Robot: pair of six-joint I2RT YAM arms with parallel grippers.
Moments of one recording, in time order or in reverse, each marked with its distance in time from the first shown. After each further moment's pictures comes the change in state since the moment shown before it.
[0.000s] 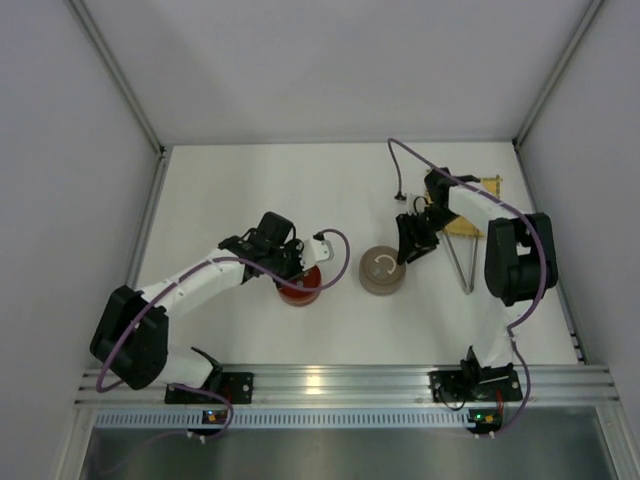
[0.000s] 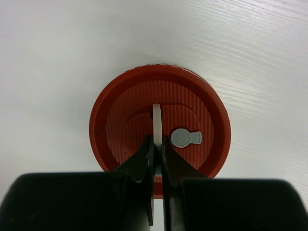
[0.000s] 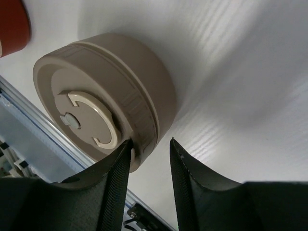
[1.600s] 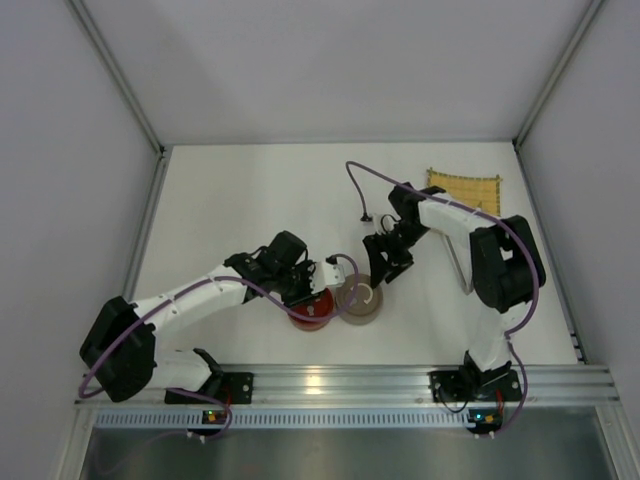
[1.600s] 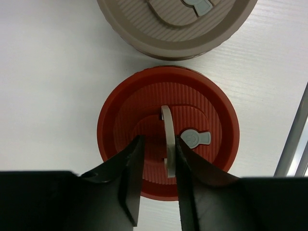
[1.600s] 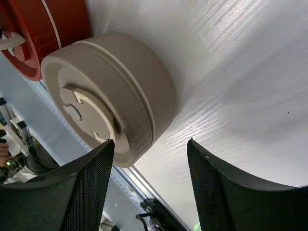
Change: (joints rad) left arm -0.173 -0.086 -0.072 0.004 0.011 -0.058; right arm 0.234 -0.015 -0.056 -0.022 -0.073 -0.001
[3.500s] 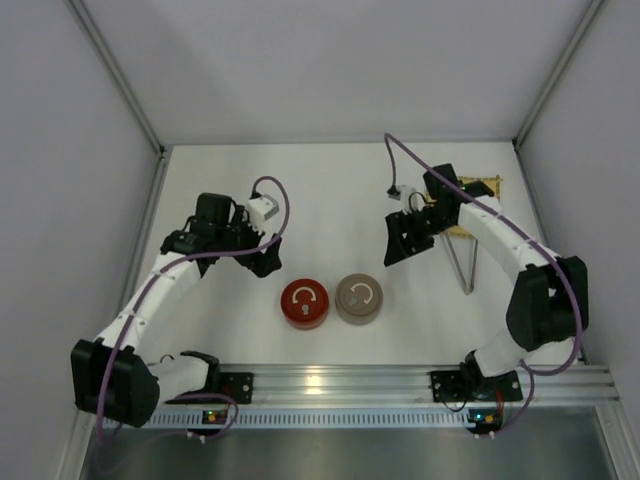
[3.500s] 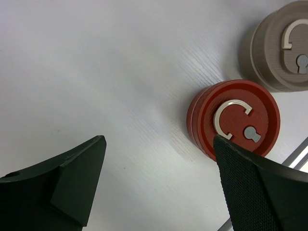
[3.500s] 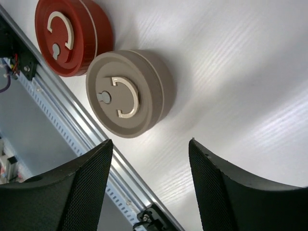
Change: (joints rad) left arm 0.483 -0.112 0.142 -0.126 0.139 -0.247; right arm -0.098 -0.275 -0.018 0.024 -0.023 0.016
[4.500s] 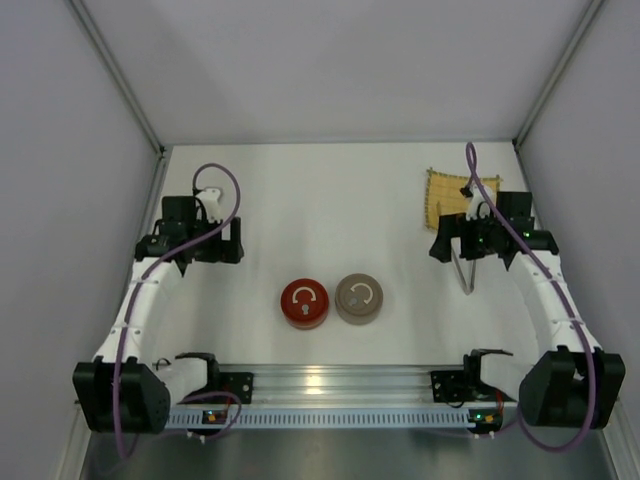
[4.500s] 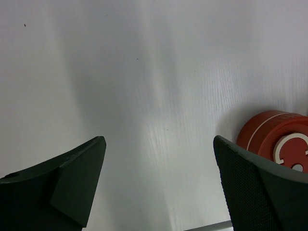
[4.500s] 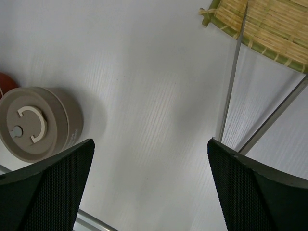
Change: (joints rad) left arm 0.257 -0.082 0.005 -0.091 -0.270 -0.295; right arm -0.360 -0.474 -0.353 0.275 0.214 0.052
